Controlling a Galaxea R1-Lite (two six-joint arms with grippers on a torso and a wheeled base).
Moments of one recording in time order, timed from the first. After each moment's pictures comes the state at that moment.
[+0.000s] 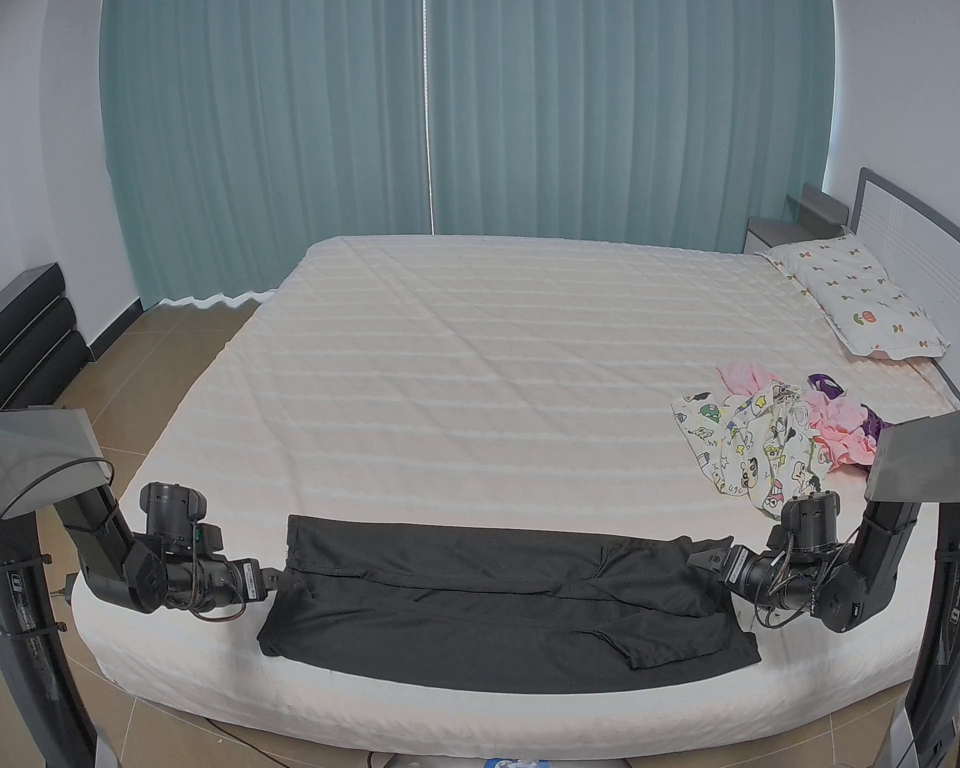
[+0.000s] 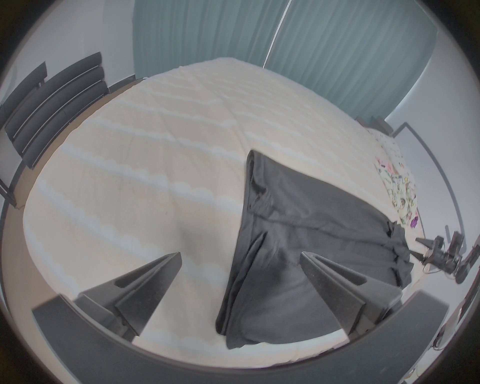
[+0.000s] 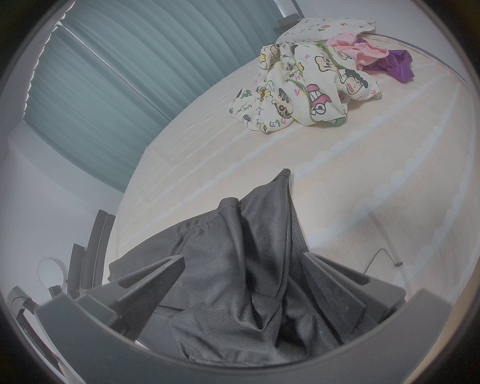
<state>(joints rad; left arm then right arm) 0.04 2.19 -0.61 -0.69 -0.22 -0.22 0.10 2.27 -0.44 -1.11 0.14 0.62</state>
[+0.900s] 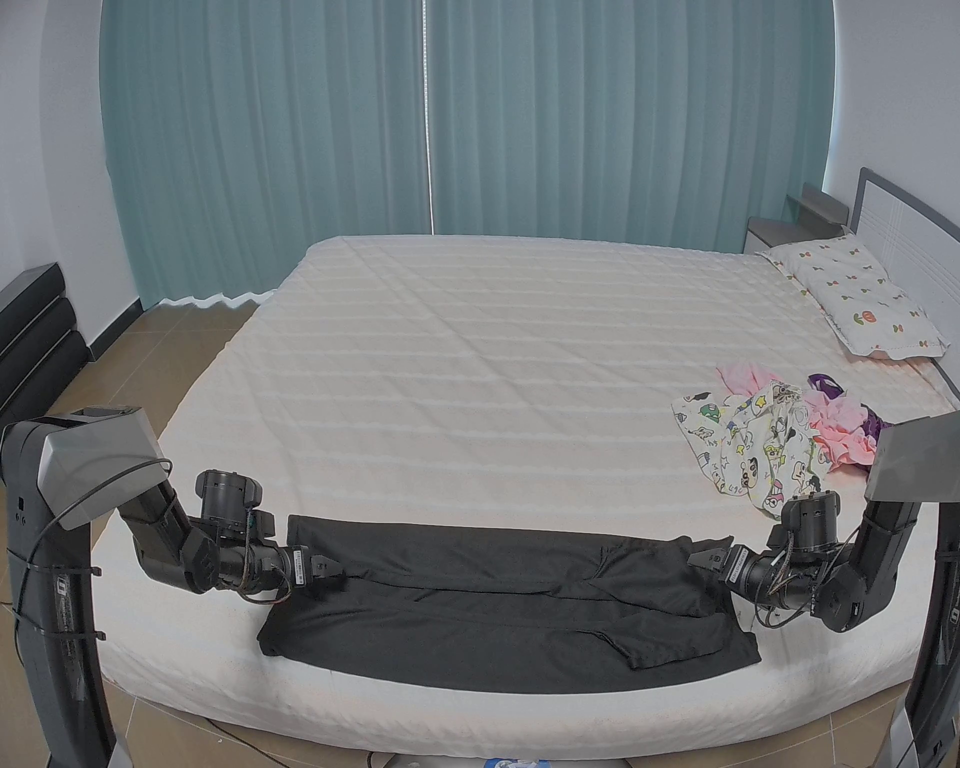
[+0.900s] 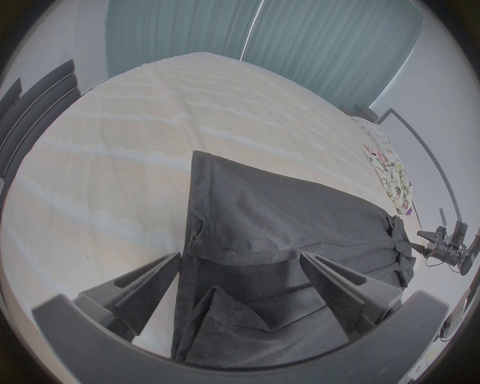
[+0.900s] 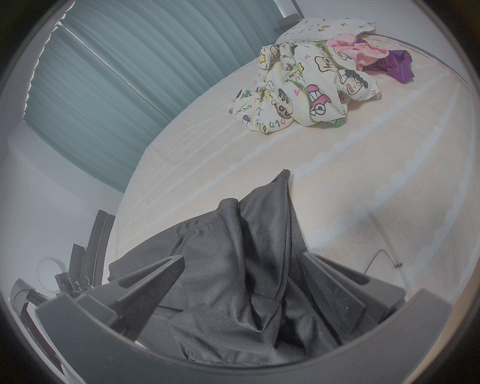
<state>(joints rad) -0.05 2.37 -0.85 -0.63 -0.23 -0.19 0.10 2.27 -0.44 -1.11 0.14 0.62</state>
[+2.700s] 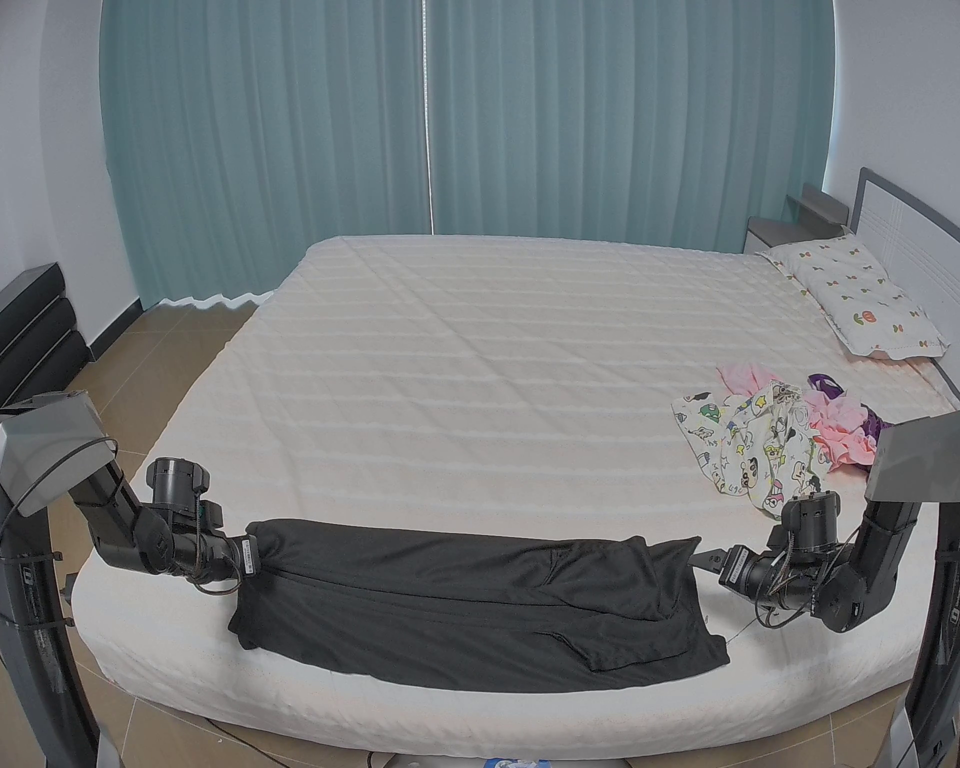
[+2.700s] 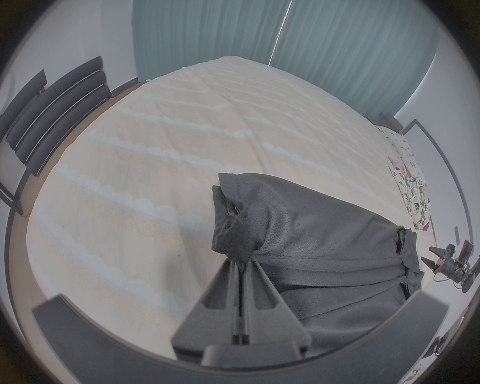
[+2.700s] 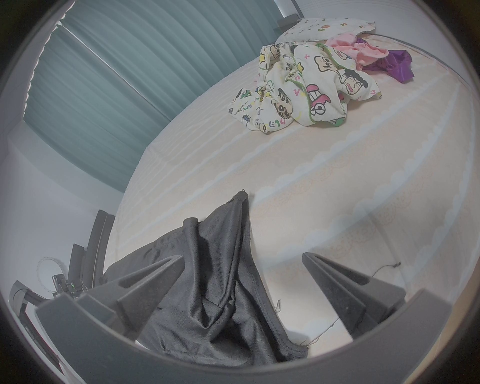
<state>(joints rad) 0.09 2.27 -0.81 -0.52 -0.18 -0.15 0.10 2.27 -0.44 -1.11 0.14 0.62</state>
